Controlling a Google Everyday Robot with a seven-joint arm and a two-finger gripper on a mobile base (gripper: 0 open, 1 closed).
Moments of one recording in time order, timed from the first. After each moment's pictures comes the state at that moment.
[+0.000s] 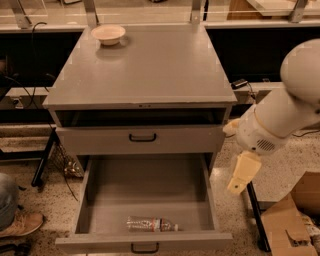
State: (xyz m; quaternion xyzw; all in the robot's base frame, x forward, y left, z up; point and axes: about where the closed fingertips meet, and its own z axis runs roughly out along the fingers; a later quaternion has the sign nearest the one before) arm 0.441 -0.167 0.813 -0.61 0.77 0.10 0.16
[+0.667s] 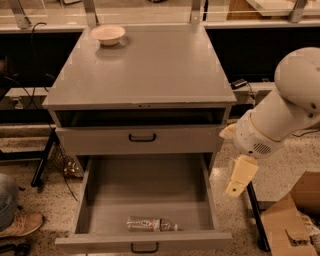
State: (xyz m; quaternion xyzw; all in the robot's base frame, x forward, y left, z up) arm 0.438 -0.163 0.796 -0.62 0.77 0.11 0.15
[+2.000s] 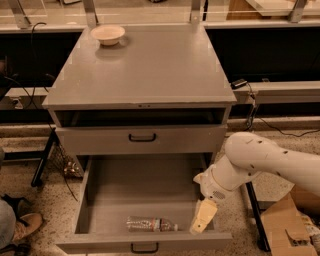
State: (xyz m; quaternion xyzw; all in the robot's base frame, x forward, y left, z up) arm 0.431 -0.113 0.597 -0.60 0.77 0.19 0.12
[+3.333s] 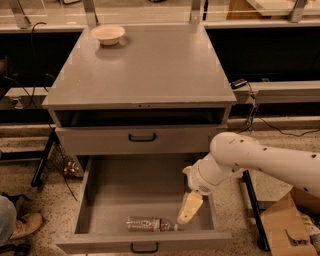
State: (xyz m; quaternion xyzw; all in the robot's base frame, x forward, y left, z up) arm 0.470 -0.081 0.578 -0.61 0.76 0.17 0.16
